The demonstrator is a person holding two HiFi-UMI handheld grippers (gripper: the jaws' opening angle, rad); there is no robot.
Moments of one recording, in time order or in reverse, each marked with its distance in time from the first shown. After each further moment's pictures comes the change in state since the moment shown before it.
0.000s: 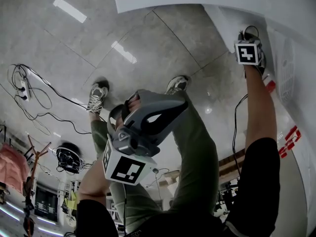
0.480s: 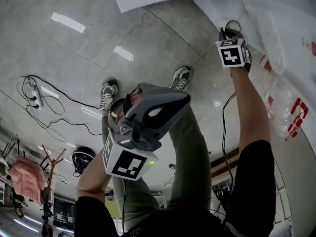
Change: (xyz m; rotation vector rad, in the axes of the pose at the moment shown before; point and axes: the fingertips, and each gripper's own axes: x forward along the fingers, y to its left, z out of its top) left arm -0.034 -0.015 0.064 0.061 -0.021 -0.137; right arm -0.101 0.069 0.014 0.070 -0.116 0.092
